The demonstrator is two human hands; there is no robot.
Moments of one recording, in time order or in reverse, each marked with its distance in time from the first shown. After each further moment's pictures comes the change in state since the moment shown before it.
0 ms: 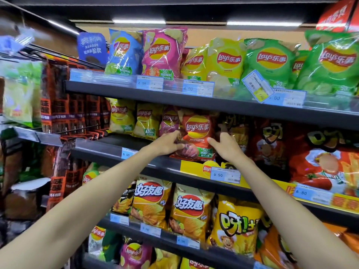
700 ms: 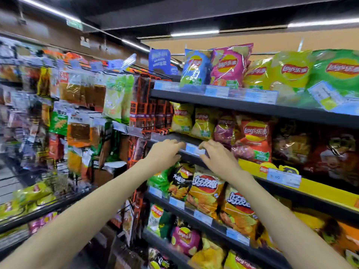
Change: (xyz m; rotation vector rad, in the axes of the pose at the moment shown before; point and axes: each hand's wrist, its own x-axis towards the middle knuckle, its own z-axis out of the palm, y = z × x) left_hand -0.195 -0.055 -0.063 0.640 0.244 -0.089; right_hand -0.097 -0.129 0.083 -0.214 -0.038 -0.667
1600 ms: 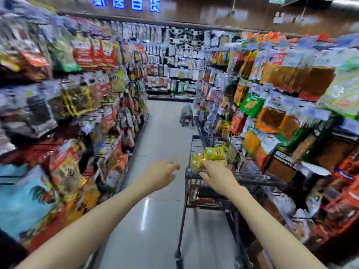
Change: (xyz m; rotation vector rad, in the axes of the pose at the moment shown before) left_hand -0.535 -0.286 -0.110 0.229 -0.349 -0.955; right_hand 0.009 -0.557 0.201 0.457 -0.381 -0.772
